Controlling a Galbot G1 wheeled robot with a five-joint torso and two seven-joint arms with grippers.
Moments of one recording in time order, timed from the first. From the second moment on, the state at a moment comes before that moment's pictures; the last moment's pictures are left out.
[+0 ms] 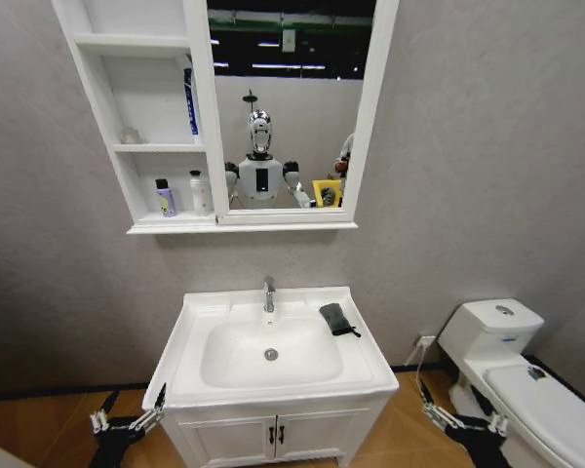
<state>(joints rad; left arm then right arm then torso) 1.83 -1.41 -0.87 -2.21 -0.27 -0.06 0.11 -2.03 1.32 0.82 2.43 0.39 0.02 0.15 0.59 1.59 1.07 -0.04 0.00</state>
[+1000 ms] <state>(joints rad) 1.83 -1.41 -0.87 -2.21 -0.27 -0.06 0.11 -1.99 1.28 0.80 2.50 0.37 -0.01 0.03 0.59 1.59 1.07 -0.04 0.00</state>
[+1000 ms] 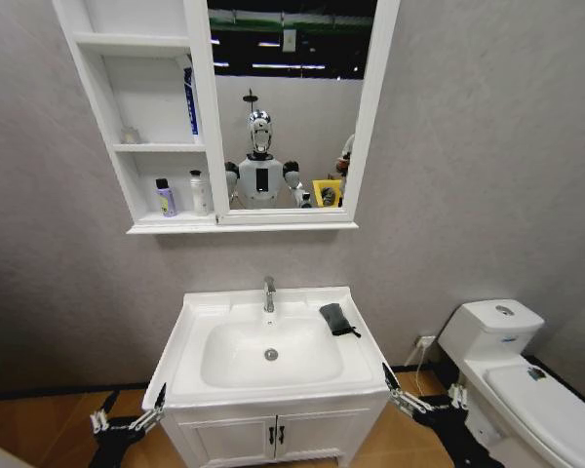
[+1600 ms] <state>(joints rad) 1.83 -1.41 -0.87 -2.21 -0.27 -0.06 0.11 -1.98 1.28 0.80 2.50 0.37 -0.01 0.03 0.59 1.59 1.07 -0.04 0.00</state>
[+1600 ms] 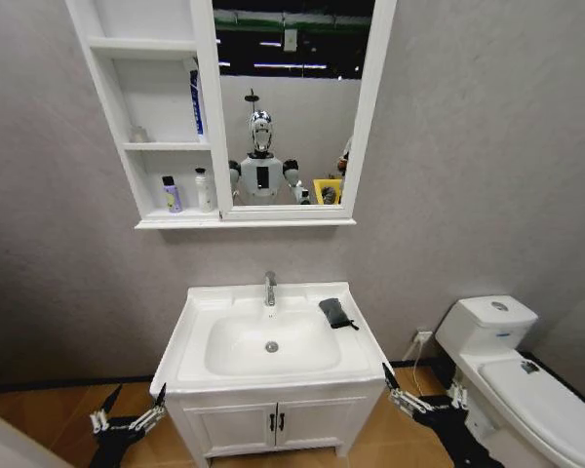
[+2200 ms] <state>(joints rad) 1.83 -1.41 -0.87 -2.21 -0.27 -0.06 0.11 -1.98 1.28 0.80 2.50 0.37 -0.01 0.03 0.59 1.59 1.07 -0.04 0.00</state>
